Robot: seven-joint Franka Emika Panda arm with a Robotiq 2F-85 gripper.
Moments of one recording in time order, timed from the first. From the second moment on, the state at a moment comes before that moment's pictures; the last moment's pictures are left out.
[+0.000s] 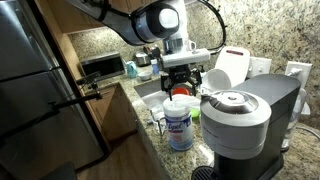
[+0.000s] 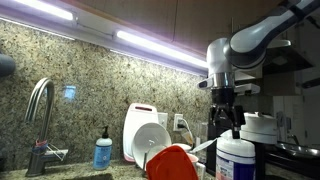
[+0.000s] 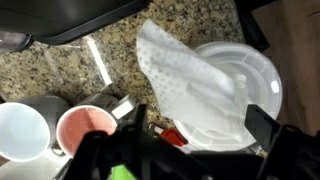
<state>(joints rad) -0.07 0.41 0.04 -1.77 -0.13 2.11 -0.88</state>
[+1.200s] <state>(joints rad) -0.08 0.40 0.04 -1.77 -0.13 2.05 -0.88</state>
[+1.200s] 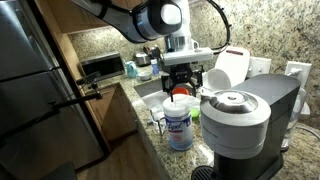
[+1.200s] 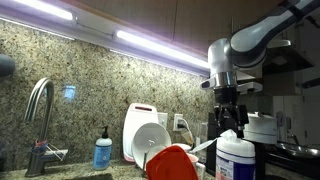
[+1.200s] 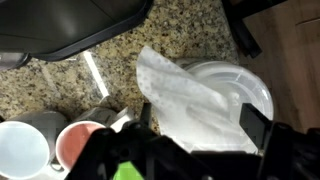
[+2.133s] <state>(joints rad) -0.08 0.38 0.03 -1.74 -0.17 2.06 -0.84</state>
